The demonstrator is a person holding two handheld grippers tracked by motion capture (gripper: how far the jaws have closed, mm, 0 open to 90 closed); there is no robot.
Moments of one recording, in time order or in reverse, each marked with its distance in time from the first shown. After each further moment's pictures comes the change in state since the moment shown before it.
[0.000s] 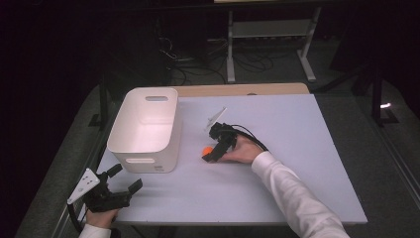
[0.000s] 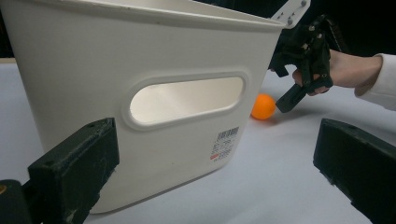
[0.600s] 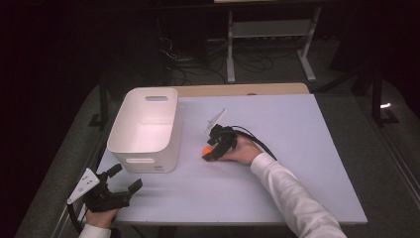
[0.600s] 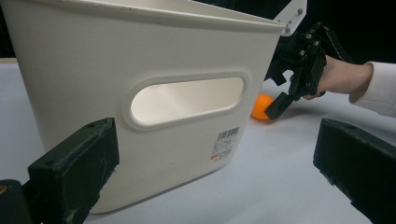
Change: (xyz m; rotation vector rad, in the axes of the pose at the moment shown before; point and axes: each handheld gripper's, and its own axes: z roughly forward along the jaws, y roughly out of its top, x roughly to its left) left arm 0.000 0.000 0.000 0.002 0.002 -0.002; right arm -0.003 -0.005 0.007 0.002 0.038 -0.031
